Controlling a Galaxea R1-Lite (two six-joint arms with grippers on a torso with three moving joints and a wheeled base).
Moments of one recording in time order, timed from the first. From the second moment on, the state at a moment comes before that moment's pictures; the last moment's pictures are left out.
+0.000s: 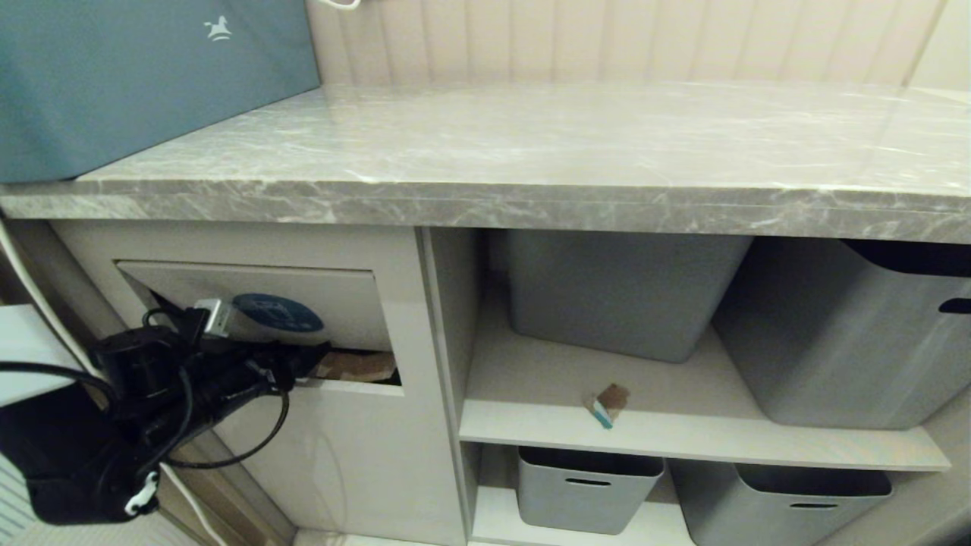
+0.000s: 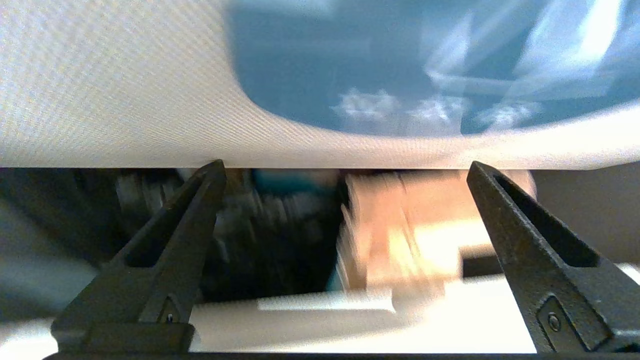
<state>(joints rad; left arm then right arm) 0.06 2.05 -0.50 -1.39 -0.41 -0.09 0.01 0.00 0.00 0.00 0.00 -0.01</state>
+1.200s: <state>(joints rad) -0.01 1.17 -0.10 -1.11 -0.29 -0.15 0.01 0.00 0.00 0.00 0.00 -0.01</state>
